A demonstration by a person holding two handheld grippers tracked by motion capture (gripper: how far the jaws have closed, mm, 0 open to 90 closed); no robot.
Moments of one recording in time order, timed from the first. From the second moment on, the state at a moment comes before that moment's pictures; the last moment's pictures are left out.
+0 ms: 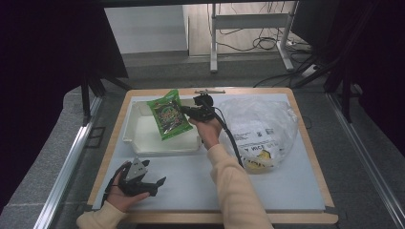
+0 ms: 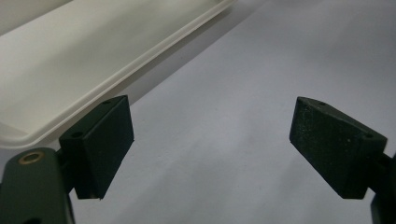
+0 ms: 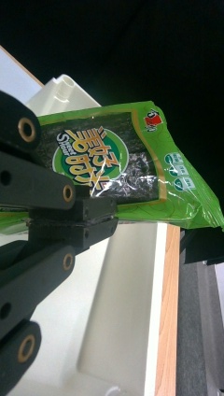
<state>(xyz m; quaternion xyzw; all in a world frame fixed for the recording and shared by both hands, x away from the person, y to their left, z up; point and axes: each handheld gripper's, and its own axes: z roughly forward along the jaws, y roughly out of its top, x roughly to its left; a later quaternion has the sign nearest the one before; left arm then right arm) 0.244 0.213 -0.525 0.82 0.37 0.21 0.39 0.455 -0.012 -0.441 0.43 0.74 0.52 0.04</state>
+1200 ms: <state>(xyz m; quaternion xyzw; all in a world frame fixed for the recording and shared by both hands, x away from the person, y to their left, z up) 0.244 0.214 -0.524 0.81 0.37 0.21 0.39 0.470 0.041 -0.470 0.46 0.73 0.50 0.04</state>
